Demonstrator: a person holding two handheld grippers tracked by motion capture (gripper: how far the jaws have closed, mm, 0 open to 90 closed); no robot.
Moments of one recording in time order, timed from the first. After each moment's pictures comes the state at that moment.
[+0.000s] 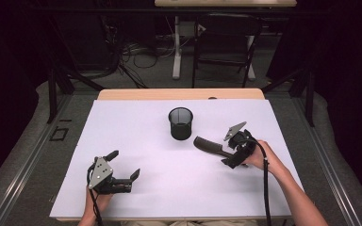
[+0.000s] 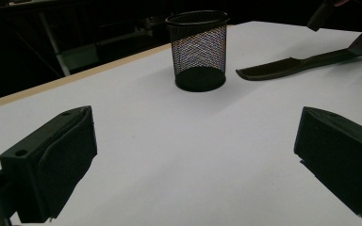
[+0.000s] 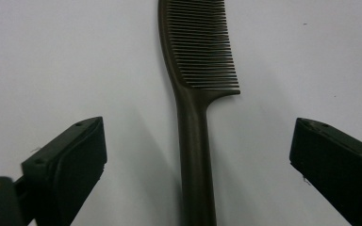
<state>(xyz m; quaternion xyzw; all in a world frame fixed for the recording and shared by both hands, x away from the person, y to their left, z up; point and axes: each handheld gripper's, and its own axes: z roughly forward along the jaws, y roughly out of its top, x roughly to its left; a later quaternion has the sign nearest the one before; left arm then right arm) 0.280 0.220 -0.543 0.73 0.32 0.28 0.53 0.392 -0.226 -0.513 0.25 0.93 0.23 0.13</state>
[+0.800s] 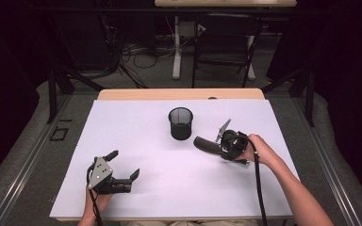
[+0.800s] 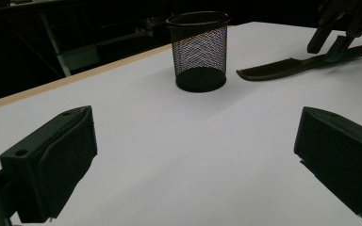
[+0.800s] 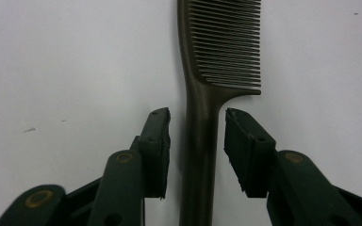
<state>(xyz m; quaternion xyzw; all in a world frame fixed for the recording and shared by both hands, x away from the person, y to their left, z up) 0.279 0.221 -0.543 0.73 0.32 0.29 0.53 0.409 -0.203 -0.514 0.20 0.97 0.13 0.09</state>
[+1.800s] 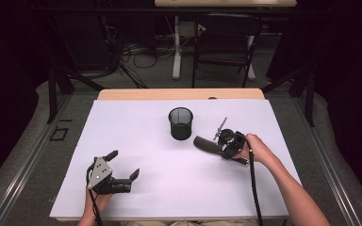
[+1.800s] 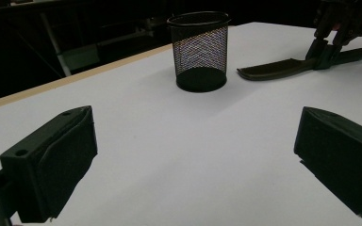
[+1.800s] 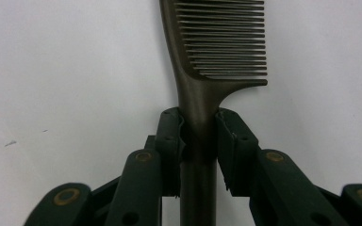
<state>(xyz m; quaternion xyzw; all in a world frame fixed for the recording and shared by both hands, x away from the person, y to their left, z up) 0.279 0.221 -0.543 0.73 0.32 0.28 0.53 0.422 -0.199 -0.527 0.25 0.96 0.10 0.06</state>
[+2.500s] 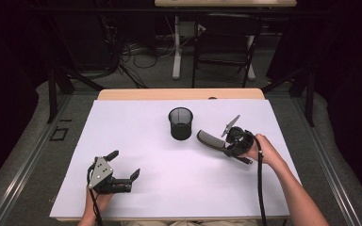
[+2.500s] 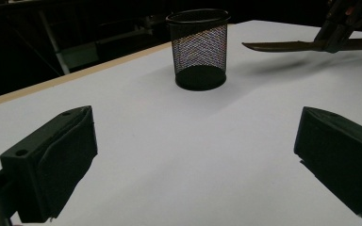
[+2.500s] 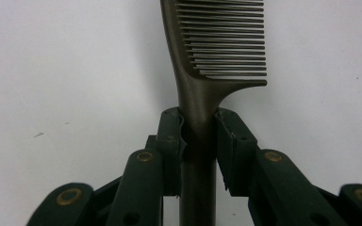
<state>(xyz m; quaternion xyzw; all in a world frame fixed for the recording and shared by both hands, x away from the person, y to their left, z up) 0.280 0.220 -0.544 0.73 0.32 0.28 0.53 0.411 -0.221 -0.509 0.27 0.95 0.17 0.07</state>
